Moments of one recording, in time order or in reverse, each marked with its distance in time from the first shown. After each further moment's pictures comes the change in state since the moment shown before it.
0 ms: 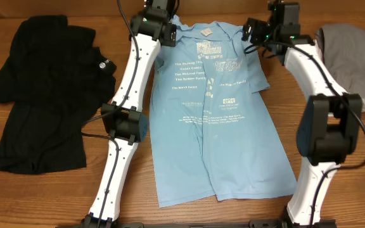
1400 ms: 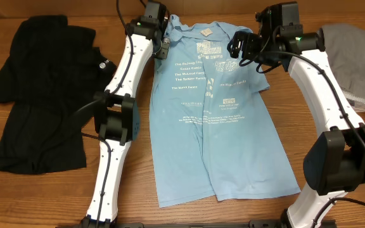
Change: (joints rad) left arm 0.057 -0.106 -0.459 0.260 0.254 0.157; right arm 0.087 -0.227 -0.071 -0.311 -0.154 0.006
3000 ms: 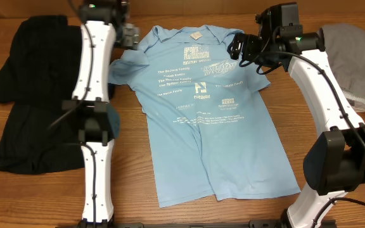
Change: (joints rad) left arm 0.139 -0.129 0.136 -0.298 0.020 0.043; right arm 0.000 0.000 0.000 -0.024 0.000 0.000
